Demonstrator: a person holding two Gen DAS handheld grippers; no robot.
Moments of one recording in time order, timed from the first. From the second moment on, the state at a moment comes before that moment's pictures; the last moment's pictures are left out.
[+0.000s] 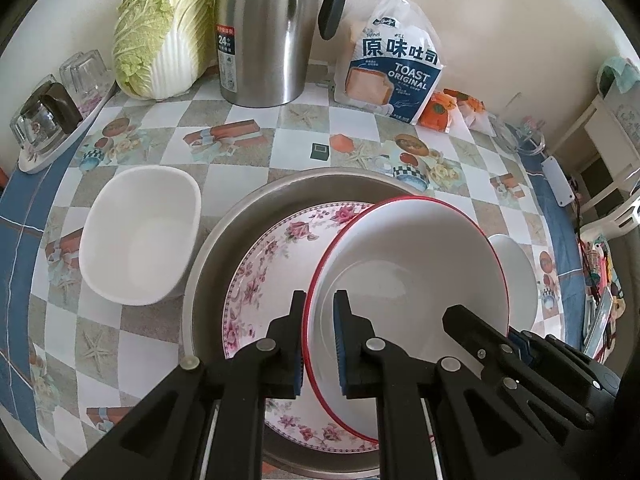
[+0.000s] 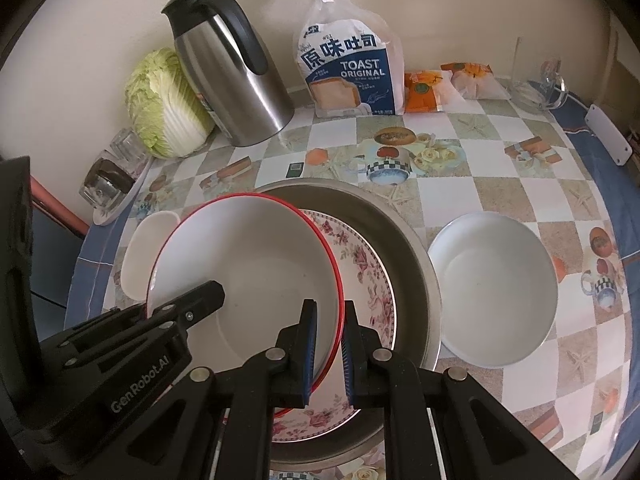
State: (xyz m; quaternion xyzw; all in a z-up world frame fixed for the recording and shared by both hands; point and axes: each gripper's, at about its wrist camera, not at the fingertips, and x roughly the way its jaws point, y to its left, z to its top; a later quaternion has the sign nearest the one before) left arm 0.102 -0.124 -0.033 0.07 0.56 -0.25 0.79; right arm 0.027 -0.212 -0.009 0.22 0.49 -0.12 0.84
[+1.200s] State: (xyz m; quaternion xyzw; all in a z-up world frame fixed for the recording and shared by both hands) left arm 0.111 -0.123 -0.054 0.07 0.58 -0.24 0.77; right arm 0.035 -0.209 -0.030 0.23 0.51 -0.11 0.82
